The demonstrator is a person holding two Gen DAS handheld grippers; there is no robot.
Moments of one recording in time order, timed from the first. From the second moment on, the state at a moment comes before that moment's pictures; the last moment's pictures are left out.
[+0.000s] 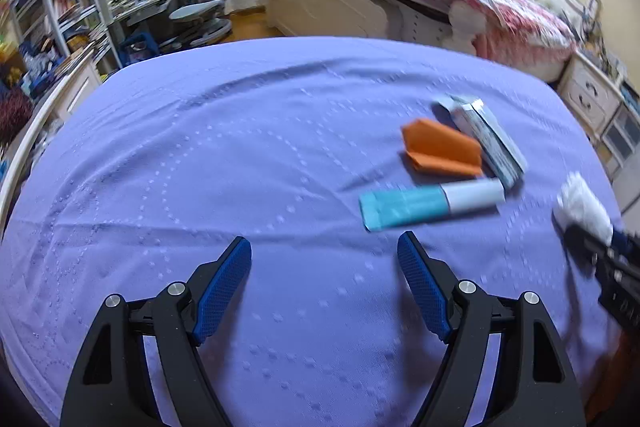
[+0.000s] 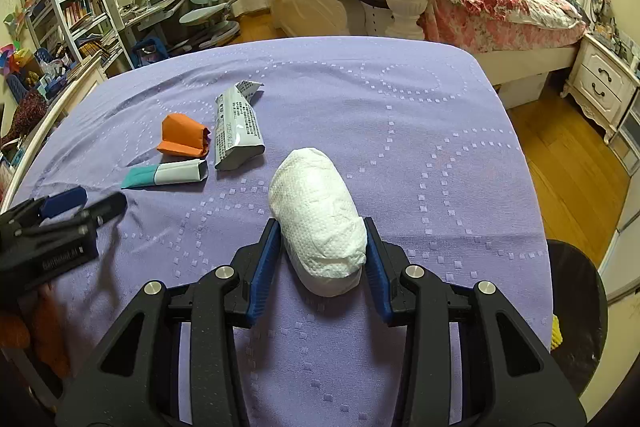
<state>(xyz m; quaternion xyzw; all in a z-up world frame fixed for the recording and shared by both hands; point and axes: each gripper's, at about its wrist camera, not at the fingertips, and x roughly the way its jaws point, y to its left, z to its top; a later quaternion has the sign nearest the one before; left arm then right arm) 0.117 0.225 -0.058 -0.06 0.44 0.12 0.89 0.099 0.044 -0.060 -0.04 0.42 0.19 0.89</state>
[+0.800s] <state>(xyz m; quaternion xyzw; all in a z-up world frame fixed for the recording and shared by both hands) 0.112 0.210 -0.064 -0.02 0.46 0.07 0.89 0.095 0.041 -0.060 -0.03 0.42 0.19 0.89</state>
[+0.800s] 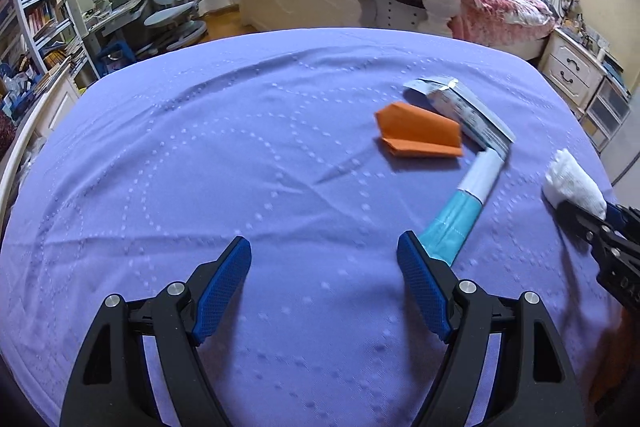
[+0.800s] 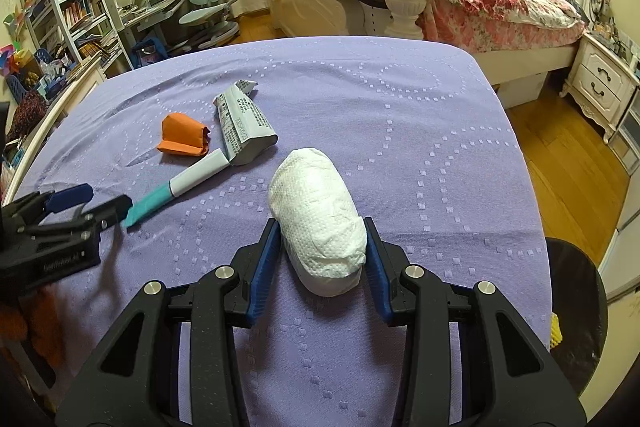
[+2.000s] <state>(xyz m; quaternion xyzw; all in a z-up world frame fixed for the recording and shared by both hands) 0.130 0.147 -0.064 0.01 0.44 0.01 0.90 0.083 0.021 -0.061 -0.03 0.42 0.18 0.89</state>
